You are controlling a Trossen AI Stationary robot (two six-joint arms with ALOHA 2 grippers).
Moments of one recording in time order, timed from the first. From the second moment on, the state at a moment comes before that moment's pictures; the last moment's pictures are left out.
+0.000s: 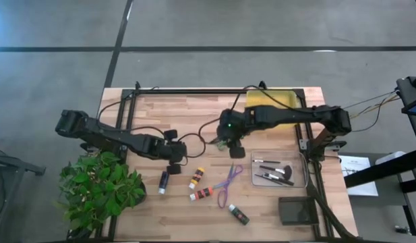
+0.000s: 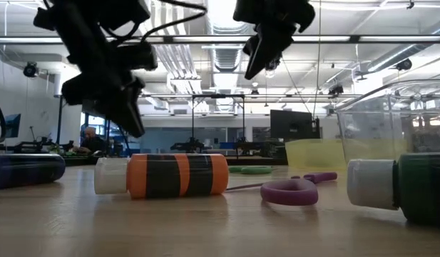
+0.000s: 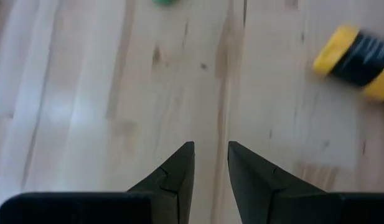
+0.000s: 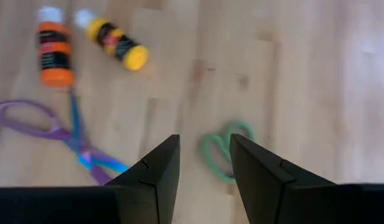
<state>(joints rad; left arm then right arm) -0.17 1.43 0.77 -0.46 -0.35 -0.13 -0.07 1.67 1.45 -0.82 -0.08 -0.19</state>
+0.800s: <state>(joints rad) -0.33 1.24 0.77 -0.41 -0.34 -0.07 -0.11 1.92 1.29 -0.67 -0.11 -0.31</state>
